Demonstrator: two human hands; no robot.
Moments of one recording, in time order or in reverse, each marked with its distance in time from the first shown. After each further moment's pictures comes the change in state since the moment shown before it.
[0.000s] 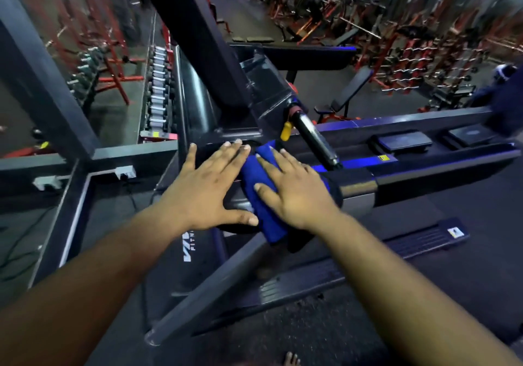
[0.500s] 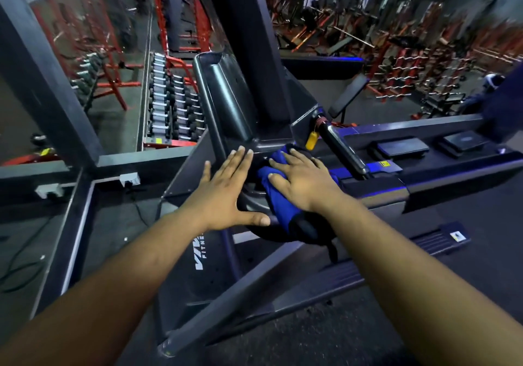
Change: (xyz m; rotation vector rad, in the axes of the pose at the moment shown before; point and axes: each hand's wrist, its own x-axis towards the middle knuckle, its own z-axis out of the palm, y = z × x) left_hand -0.011 -0.066 0.014 -0.280 -0.095 -0.046; right_hand 0.063 -0.051 -0.002 -0.019 -0.158 0.161
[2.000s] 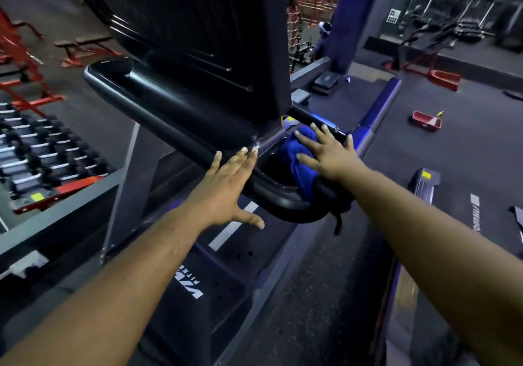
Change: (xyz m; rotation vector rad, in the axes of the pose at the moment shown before) left_hand 0.068 -0.117 -0.030 0.078 -0.116 0.701; right_hand 0.000 -0.036 0.007 0.012 0.061 0.721
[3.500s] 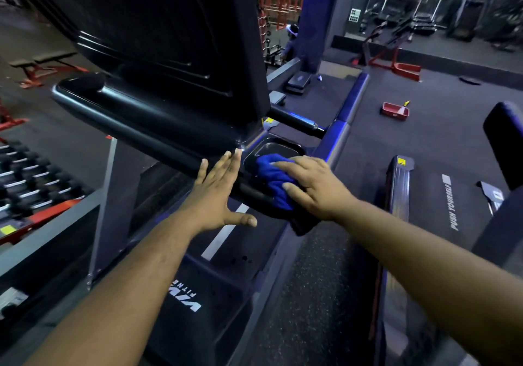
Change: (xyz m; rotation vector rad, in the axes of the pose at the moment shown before) left_hand 0.000 -0.006 0.006 -0.141 0.001 0.038; right_hand -0.074 -0.021 0.023 0.123 0.292 -0.367
